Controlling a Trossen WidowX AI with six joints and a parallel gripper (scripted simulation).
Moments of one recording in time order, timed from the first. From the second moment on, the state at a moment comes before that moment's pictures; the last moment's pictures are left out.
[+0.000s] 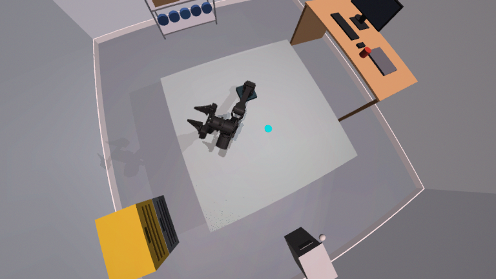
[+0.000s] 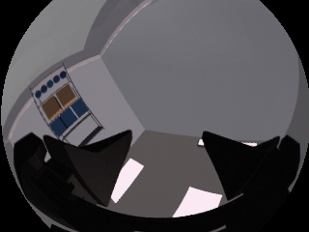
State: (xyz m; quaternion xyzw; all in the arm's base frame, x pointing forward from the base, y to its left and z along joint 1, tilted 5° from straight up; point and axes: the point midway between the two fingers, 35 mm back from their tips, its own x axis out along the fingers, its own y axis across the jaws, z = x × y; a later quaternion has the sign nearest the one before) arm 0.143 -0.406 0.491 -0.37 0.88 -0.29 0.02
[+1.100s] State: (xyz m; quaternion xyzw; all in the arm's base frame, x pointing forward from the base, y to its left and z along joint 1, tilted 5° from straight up) arm -0.075 -0.278 0.604 -0.15 0.85 -0.49 -0.14
